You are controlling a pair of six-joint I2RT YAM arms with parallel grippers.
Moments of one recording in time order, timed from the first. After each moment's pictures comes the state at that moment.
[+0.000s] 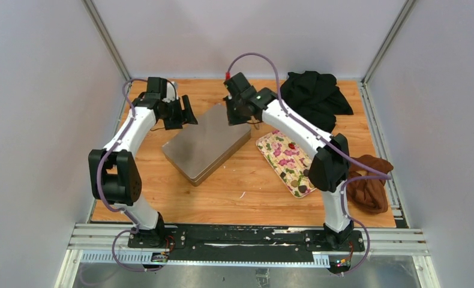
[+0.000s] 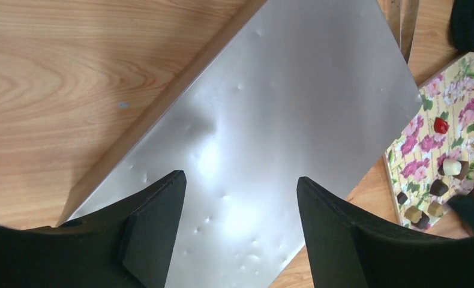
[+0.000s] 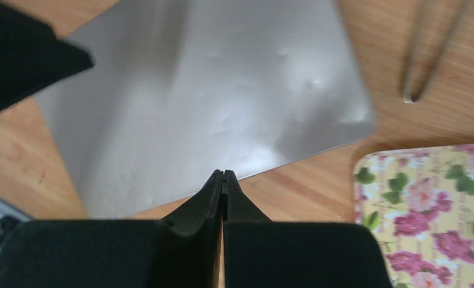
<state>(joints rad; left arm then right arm) -0.06 1.66 1.34 -0.64 0.32 -0.32 0.72 2.05 2.03 -0.85 0.03 0.42</state>
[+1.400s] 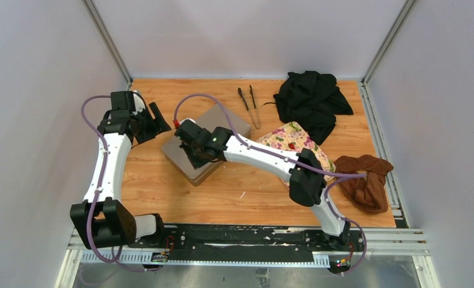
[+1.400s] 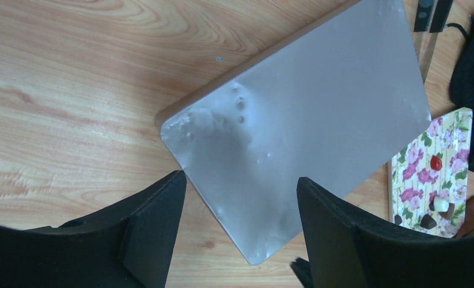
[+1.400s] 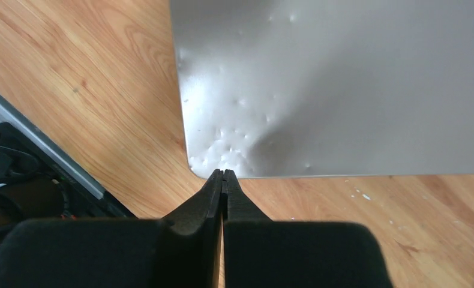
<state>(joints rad) 0.14 1.27 1.18 -0.77 0.22 -0.37 1.13 2.16 2.02 -0.79 0.09 0.40</state>
